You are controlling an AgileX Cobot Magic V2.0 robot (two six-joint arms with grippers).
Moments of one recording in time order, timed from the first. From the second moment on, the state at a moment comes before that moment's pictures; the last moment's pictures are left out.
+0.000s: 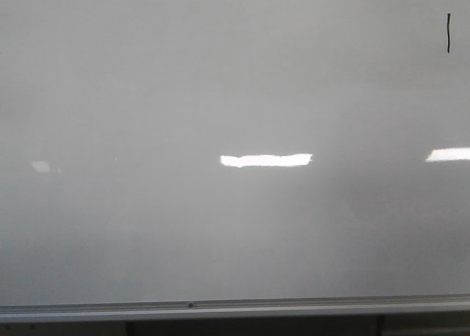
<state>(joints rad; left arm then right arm) -0.18 0.83 -0.98 -0.29 1.02 0.42 0.02 1.04 -1.09 0.17 1.04 -0.28</state>
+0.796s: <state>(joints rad) -0.71 1.11 -1.23 -0.46 1.12 0.82 0.47 0.99 -1.09 0.46 1.25 -0.80</state>
